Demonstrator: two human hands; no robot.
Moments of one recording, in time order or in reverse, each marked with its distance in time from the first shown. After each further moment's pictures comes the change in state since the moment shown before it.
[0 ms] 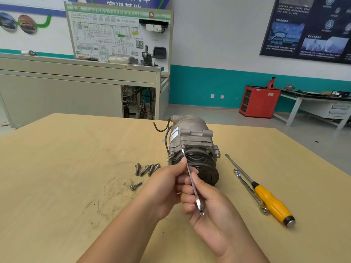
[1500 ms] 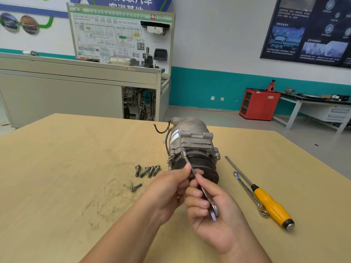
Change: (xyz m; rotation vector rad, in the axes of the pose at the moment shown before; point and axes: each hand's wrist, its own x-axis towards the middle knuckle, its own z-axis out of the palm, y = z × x) left_hand 0.002 -0.008 0.002 0.001 0.032 0.016; right_hand 0.002 -0.010 -0.007 0.170 0.015 0.158
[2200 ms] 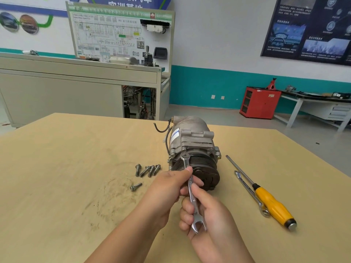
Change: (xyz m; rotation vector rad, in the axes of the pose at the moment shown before) left_hand -0.004 -0.004 -0.003 0.242 0.044 0.105; right_hand -0.003 0.022 -0.001 -0.271 0.119 -0.164
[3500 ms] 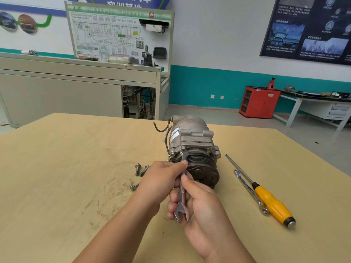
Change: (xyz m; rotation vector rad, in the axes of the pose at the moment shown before) left_hand 0.003 0.015 -0.011 0.198 0.120 0.068; right_hand 0.001 -0.001 0.018 -0.105 -0.106 -0.073
